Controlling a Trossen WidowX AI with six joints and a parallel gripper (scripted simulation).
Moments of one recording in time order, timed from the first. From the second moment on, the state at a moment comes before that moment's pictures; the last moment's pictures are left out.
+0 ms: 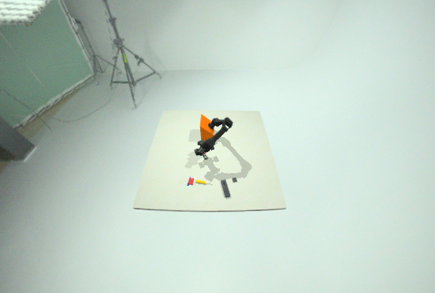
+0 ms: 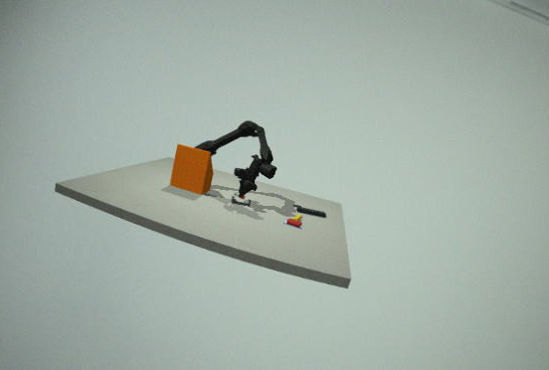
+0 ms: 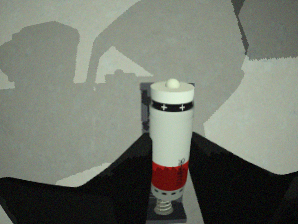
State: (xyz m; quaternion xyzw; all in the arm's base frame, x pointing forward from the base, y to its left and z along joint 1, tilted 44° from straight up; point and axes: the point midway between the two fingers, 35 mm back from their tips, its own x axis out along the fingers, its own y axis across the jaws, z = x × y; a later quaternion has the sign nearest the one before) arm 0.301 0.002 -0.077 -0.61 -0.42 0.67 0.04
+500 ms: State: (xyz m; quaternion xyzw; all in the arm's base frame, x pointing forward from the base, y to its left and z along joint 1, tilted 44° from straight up) arm 0.305 0.010 -0.081 -0.57 -0.43 0.70 0.01
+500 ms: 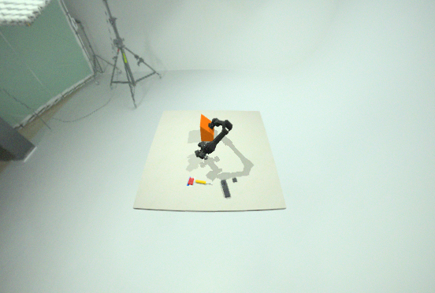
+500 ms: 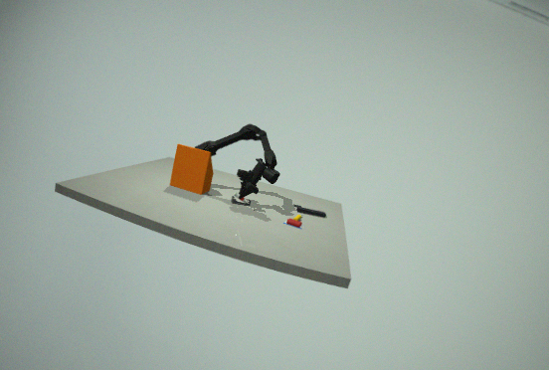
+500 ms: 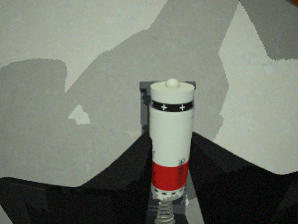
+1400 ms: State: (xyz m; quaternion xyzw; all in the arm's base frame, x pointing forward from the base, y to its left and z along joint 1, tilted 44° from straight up) arm 0.314 0.018 -0.082 -0.53 -0.43 0.73 -0.01
